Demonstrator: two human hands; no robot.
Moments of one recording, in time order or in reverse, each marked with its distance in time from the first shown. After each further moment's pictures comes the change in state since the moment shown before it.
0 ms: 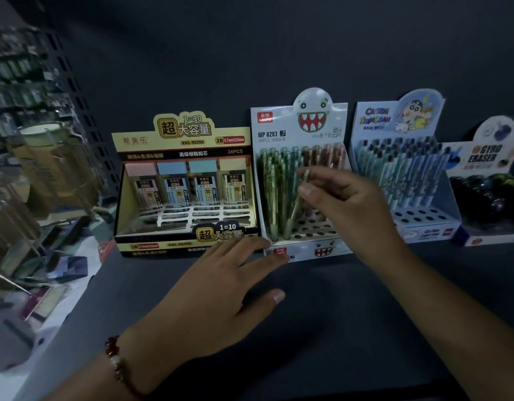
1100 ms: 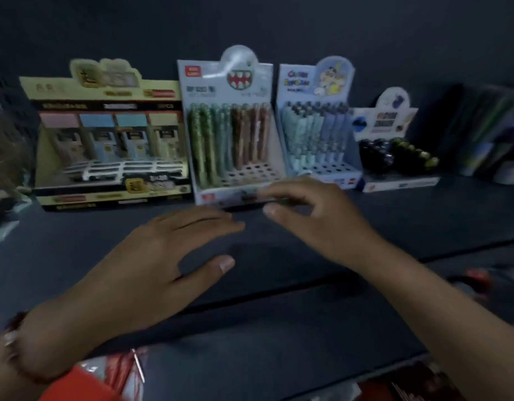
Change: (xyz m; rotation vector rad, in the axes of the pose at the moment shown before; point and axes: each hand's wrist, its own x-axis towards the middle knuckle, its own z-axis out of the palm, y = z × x) left_hand -0.027 0.052 -0.005 -0.269 0.144 0.136; right_hand -0.090 -0.026 -0.066 -0.495 -0.299 0.088
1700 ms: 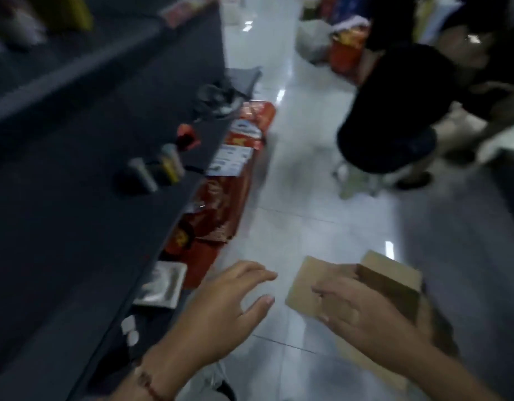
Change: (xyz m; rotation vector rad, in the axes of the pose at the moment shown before) left_hand -0.099 0.468 0.304 -0.518 -0.783 0.550; right_hand -0.719 -0.002 -0.045 -0.152 0.464 1.096
